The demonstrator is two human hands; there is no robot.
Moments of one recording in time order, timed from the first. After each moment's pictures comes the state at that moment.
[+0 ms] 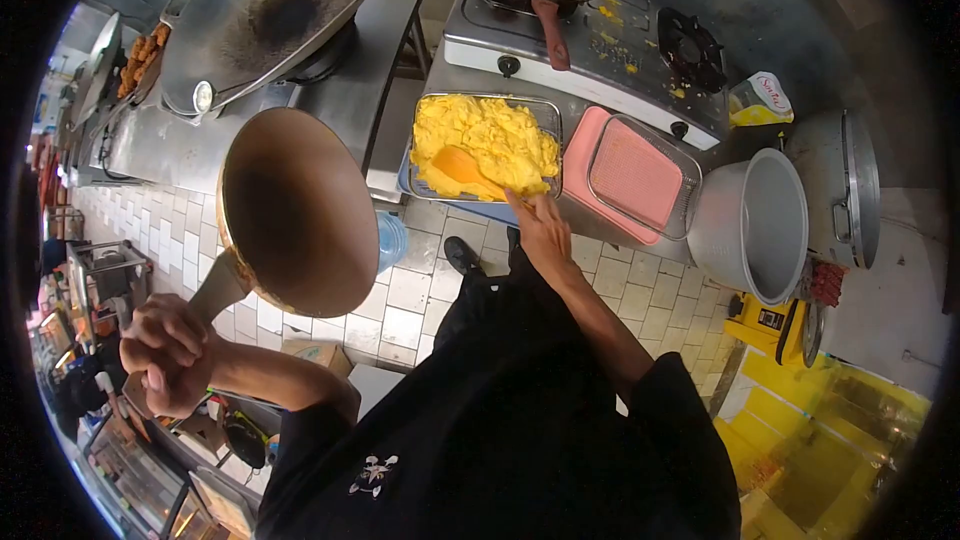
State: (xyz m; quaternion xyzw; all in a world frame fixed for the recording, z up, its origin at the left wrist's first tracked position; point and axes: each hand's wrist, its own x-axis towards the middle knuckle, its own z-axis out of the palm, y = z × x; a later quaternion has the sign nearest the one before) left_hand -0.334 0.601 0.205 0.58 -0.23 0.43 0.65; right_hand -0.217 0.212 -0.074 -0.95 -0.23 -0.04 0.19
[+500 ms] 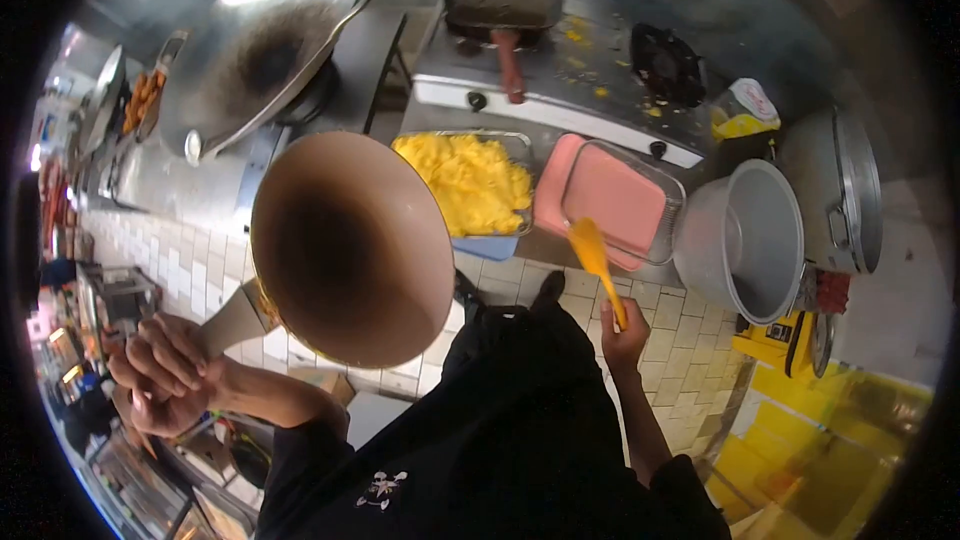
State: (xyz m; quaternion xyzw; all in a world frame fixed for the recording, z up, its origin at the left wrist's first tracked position) left_hand -0.302 0.535 0.234 0.47 -0.26 0.39 0.75; right_hand -0.303 0.049 -0.019 -0.90 0.02 -0.12 0.42
